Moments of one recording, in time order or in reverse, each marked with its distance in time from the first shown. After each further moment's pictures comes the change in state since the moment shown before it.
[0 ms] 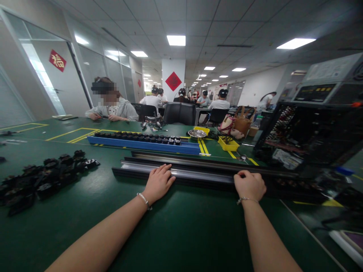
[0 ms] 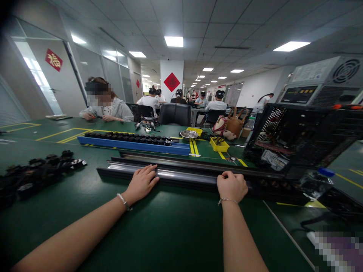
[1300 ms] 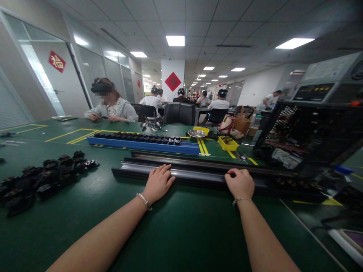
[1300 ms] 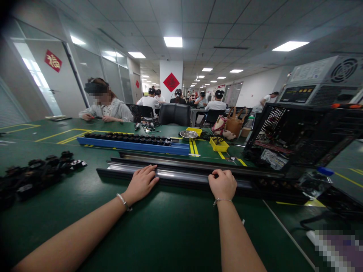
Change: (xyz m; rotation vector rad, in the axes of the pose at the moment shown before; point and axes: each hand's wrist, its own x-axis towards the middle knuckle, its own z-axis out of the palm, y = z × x) left_hand -0.001 -0.001 0.001 0.030 0.014 0.018; right_hand -0.012 -0.016 -0.001 0.081 -0.082 -0.211
